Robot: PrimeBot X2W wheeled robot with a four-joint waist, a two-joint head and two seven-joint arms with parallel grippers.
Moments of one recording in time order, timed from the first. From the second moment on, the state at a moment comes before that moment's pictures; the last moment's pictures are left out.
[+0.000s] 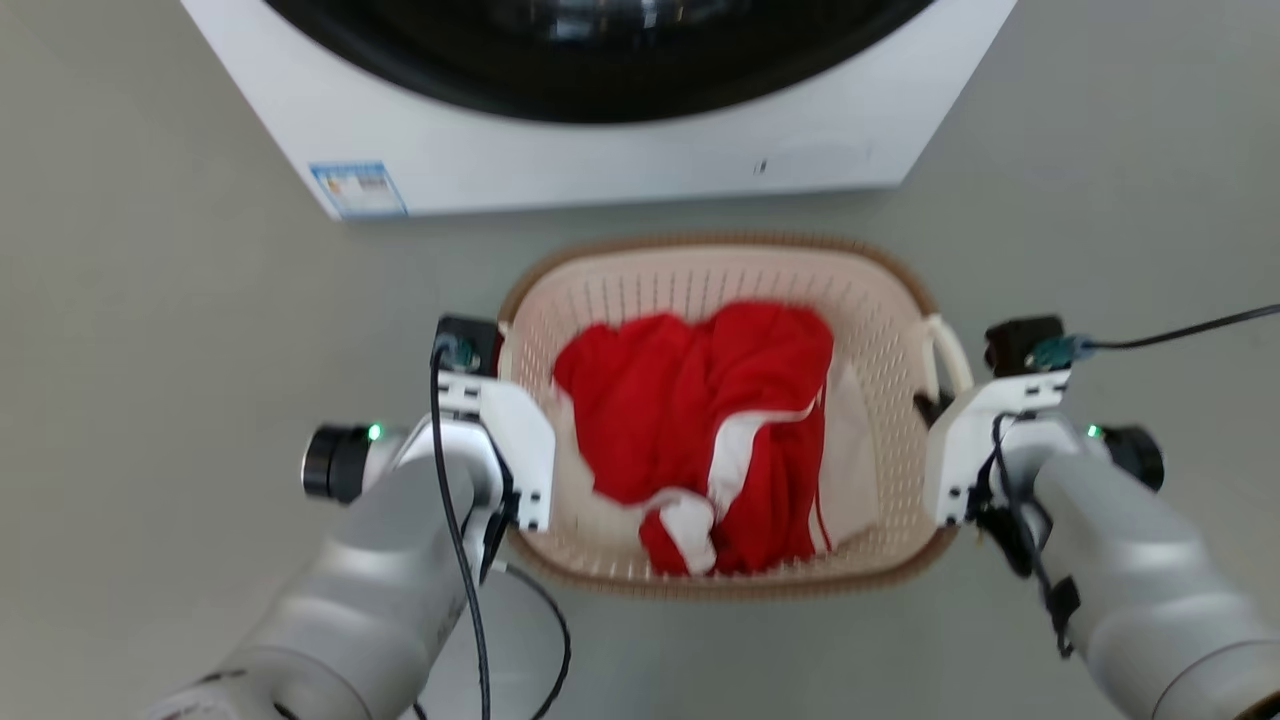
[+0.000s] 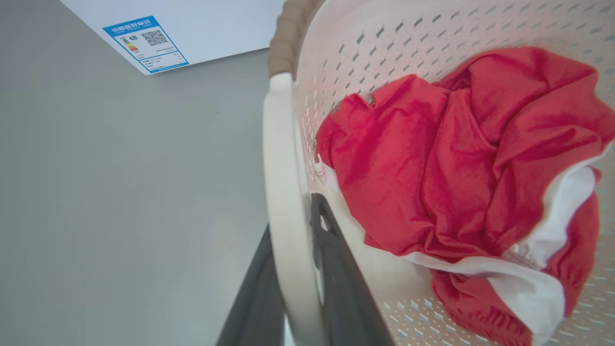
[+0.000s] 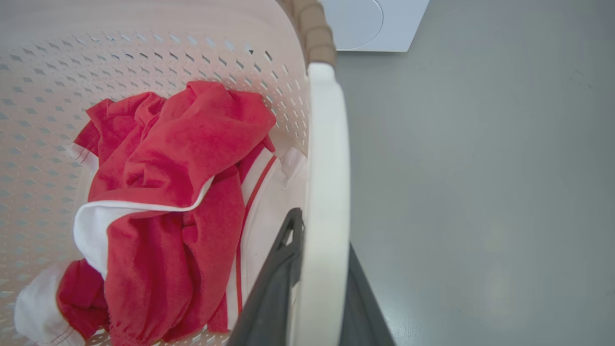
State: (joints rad) left arm -0.91 0.03 -1.23 1.23 -1.15 0.14 -0.02; right arm -0.84 -0.16 0.73 1.24 0.78 0.12 0.05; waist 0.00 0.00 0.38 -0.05
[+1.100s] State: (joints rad) left arm -1.21 0.03 -1.19 1.23 -1.14 0.20 -0.24; right arm -1.10 -0.25 0.79 1.17 0.79 0.12 -0.20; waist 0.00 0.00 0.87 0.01
